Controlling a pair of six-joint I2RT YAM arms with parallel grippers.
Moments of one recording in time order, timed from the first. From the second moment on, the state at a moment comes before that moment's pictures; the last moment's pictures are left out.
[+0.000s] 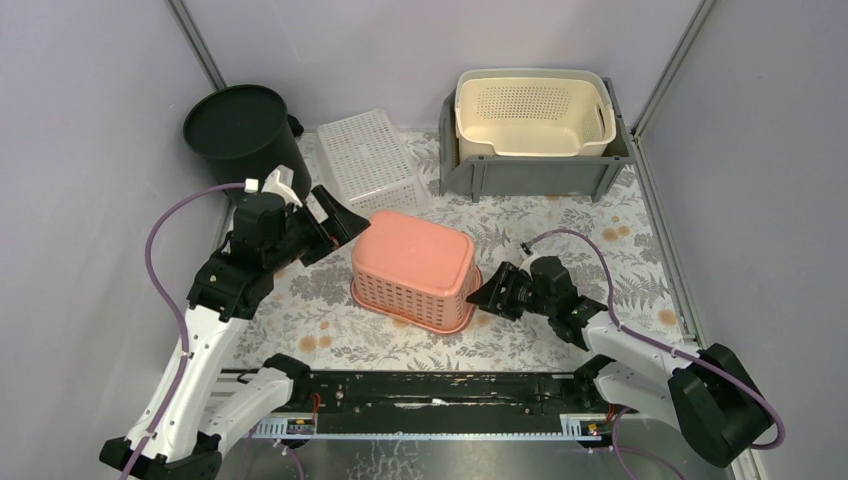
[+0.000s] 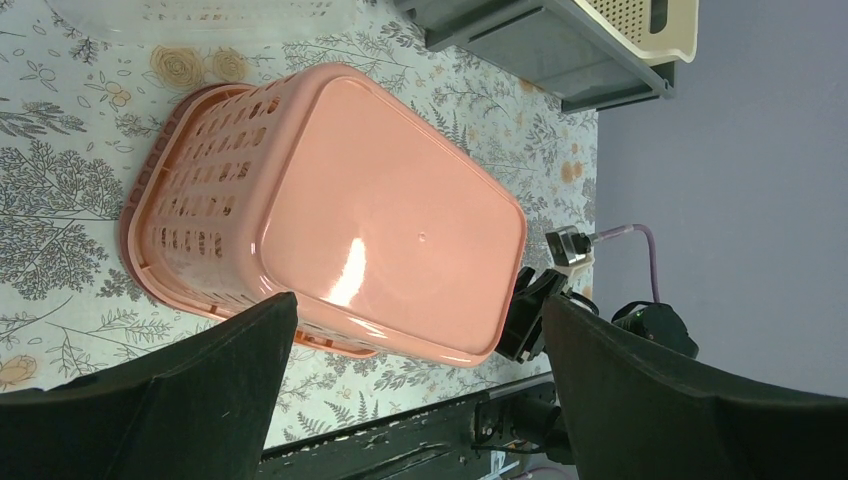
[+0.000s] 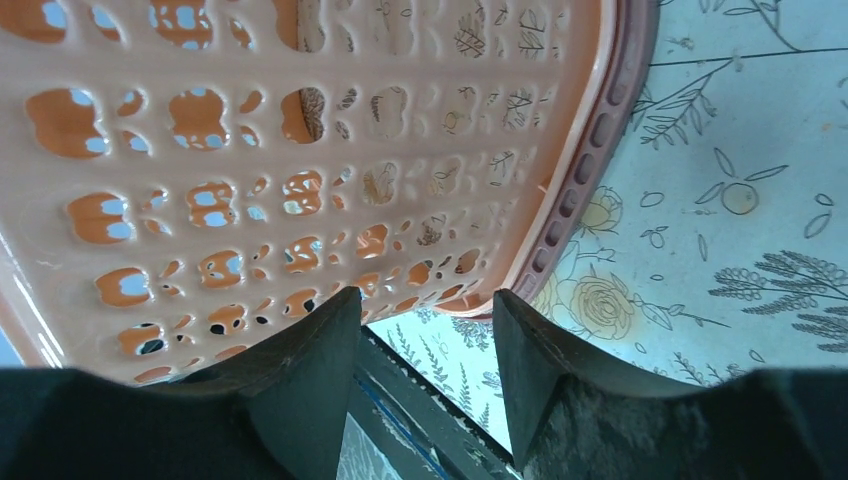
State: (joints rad) left arm -0.35 0.85 1.13 -0.78 0.14 -0.82; right arm 0.58 1.03 0.28 0.17 -0.35 1.02
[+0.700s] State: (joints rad) left arm -0.35 0.84 1.12 -0.78 0.14 -0.82; right arm 0.48 0.99 0.61 -0.23 -0.28 0.80
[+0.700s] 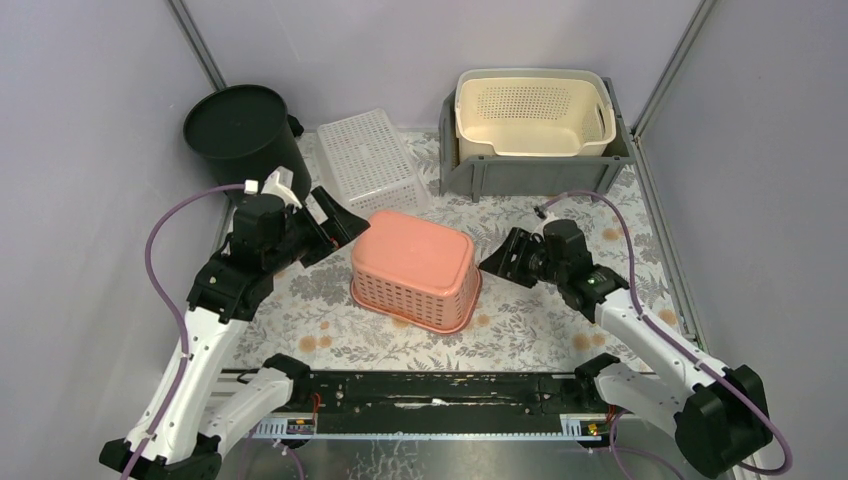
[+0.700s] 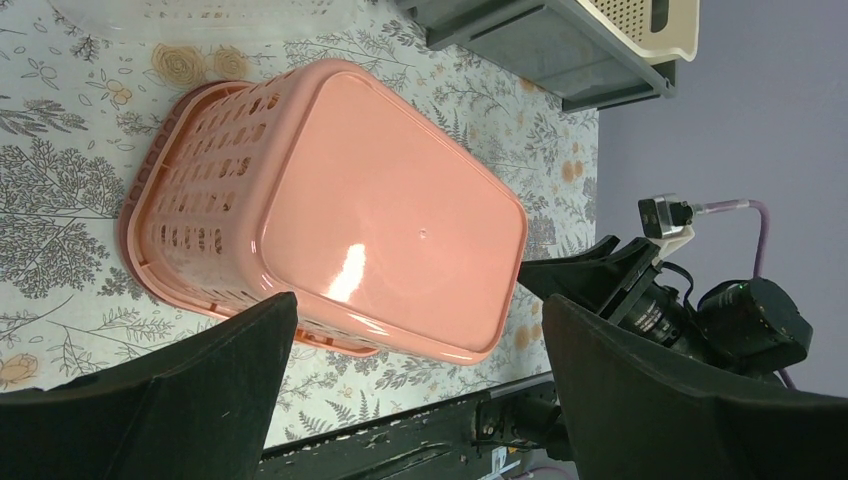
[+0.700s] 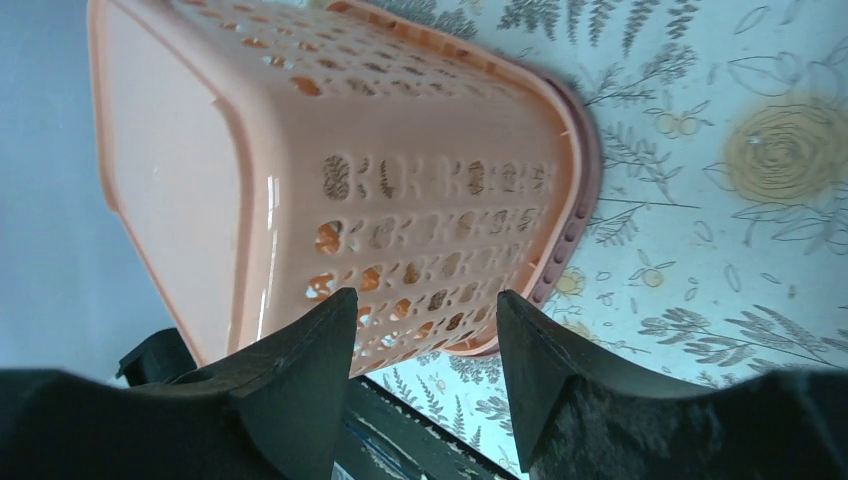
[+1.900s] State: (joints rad) left arm -0.35 0.78 1.08 -0.78 0.14 -0.82; right arm 0.69 1.55 0.78 0.18 -0.48 1.02
